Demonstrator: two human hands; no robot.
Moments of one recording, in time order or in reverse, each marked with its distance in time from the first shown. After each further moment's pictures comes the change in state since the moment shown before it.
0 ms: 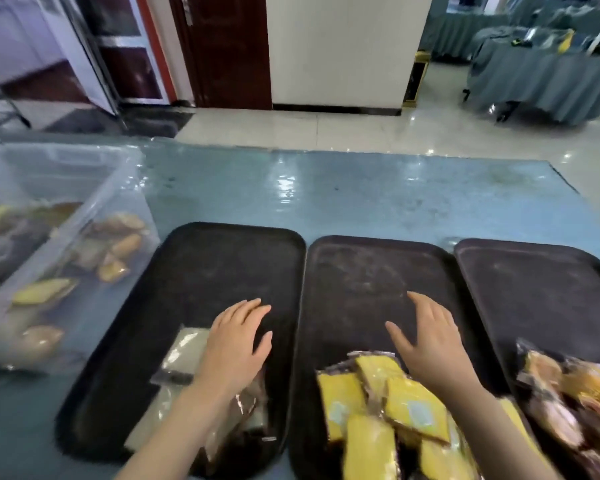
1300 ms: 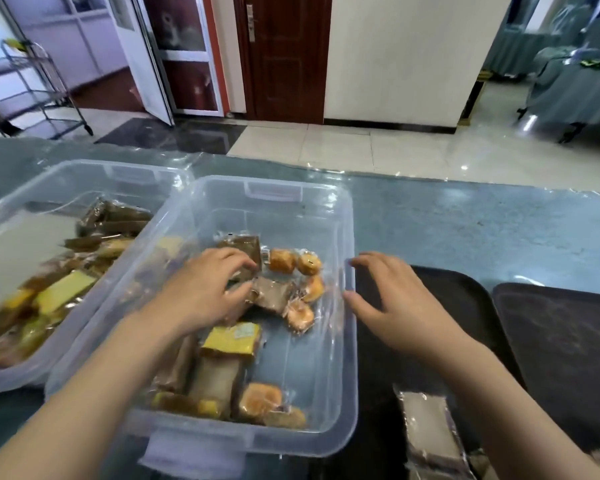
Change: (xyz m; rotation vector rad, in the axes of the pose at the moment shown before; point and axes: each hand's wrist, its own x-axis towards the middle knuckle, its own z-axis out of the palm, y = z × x) left_hand 0.069 -0.417 -0.296 0.108 -0.071 0.081; right_hand 0.081 -0.513 0.119 0.018 -0.153 -0.410
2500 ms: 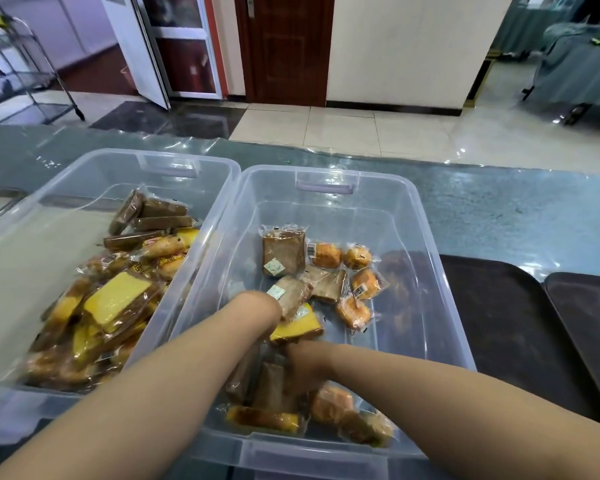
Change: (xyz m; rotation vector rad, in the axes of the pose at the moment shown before) left_hand 0.040 -0.073 0.063 0.593 -0.886 -0.020; right_hand 0.091 -0.110 0.243 -0.138 -0.972 0.000
